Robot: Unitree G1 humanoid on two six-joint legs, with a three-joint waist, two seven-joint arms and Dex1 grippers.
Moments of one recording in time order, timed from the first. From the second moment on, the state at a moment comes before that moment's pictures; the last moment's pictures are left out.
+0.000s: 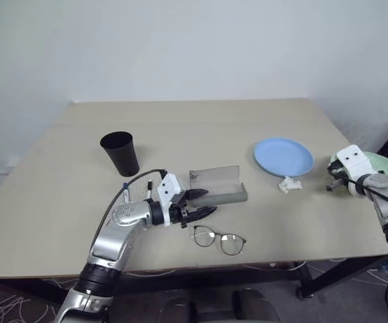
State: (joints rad) left arm -0.24 0.42 -0.15 -0.06 -0.33 0.30 -0.95; right arm -0.60 -0.76 0.05 0.54 -0.06 0.48 0.55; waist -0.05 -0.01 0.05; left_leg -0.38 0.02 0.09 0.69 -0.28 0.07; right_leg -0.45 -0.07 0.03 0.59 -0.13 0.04
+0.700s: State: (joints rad) left arm -0.33 0.38 -0.17 0.00 -0.30 0.28 -0.93; right arm -0.99 -0.50 0.14 1.16 -0.10 -0.09 0.76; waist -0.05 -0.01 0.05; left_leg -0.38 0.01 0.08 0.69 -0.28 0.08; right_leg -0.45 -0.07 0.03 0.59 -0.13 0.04
